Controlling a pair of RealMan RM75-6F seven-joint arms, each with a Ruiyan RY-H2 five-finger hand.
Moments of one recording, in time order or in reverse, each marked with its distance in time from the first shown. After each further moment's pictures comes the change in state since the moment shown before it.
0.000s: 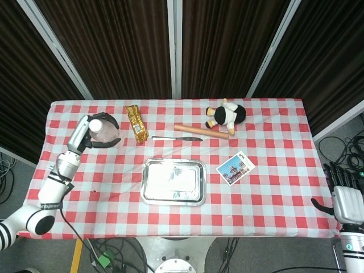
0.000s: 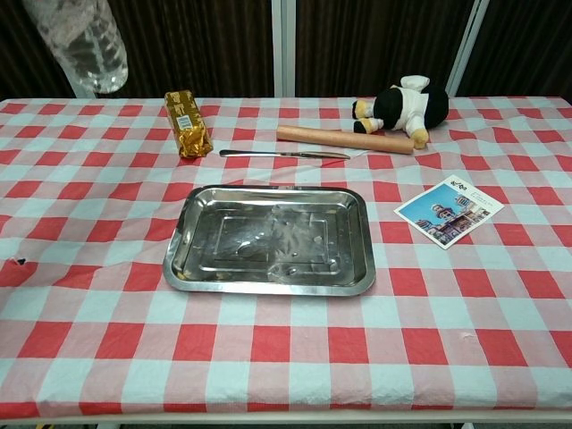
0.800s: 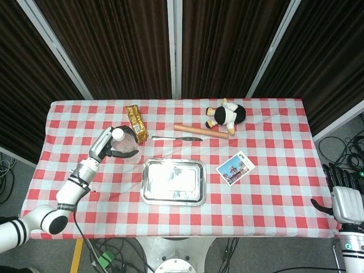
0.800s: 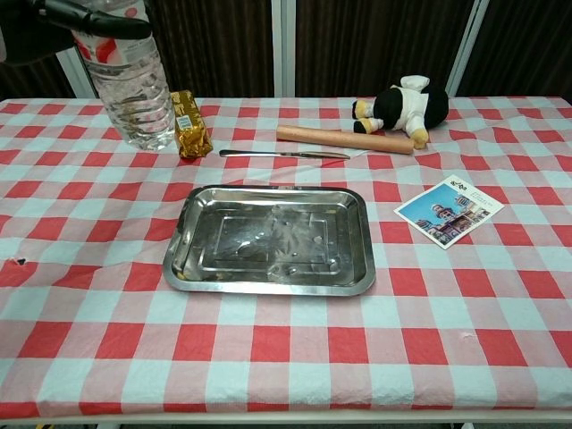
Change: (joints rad) left arm -0.075 -0.087 0.066 0.029 -0.056 -0.114 -0.025; right arm 0.004 -0.007 0.001 0.012 0.010 -0.012 -0.004
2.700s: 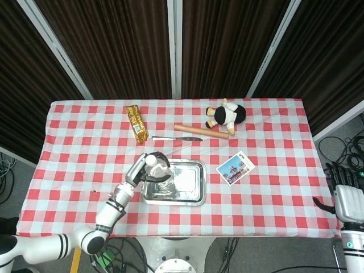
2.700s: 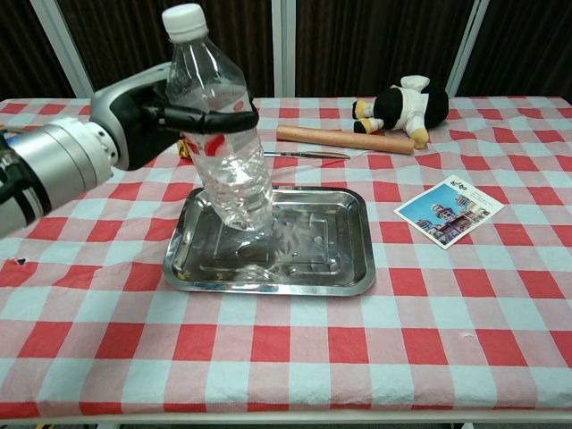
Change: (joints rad) left arm 0.007 -0.386 0.086 0.054 0.004 0.130 0.092; right arm 0.003 0.002 0.014 0.004 0.021 -0.008 0.003
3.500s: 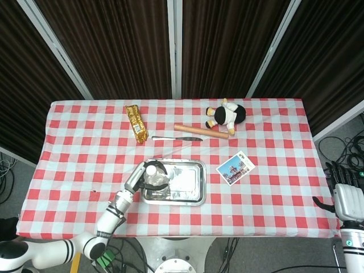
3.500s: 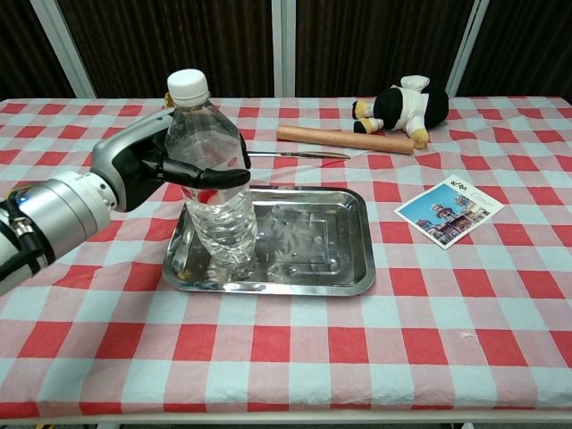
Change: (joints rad) left arm 0.043 -0.090 0.071 0.166 0.089 0.046 -0.015; right arm 0.009 -0.001 0.003 -0.004 0.013 -0.022 -0.005
